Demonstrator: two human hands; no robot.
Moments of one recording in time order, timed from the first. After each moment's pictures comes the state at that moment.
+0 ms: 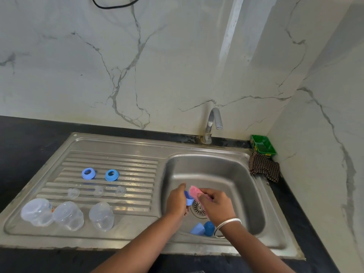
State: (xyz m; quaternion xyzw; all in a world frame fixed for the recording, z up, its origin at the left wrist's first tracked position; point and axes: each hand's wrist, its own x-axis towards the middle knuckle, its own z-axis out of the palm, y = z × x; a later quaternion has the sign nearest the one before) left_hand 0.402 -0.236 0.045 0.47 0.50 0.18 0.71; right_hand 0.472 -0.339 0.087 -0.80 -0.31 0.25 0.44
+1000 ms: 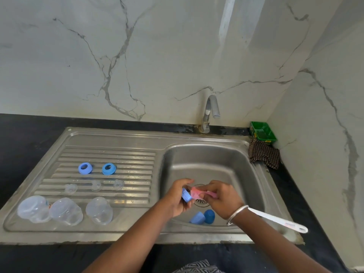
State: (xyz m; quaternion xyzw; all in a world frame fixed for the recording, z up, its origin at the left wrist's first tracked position) left_hand 0.402 -0.229 0.054 0.37 0.44 -0.01 0.82; right_hand 0.518 -0.356 0.060 -0.81 -0.50 0.16 0.27
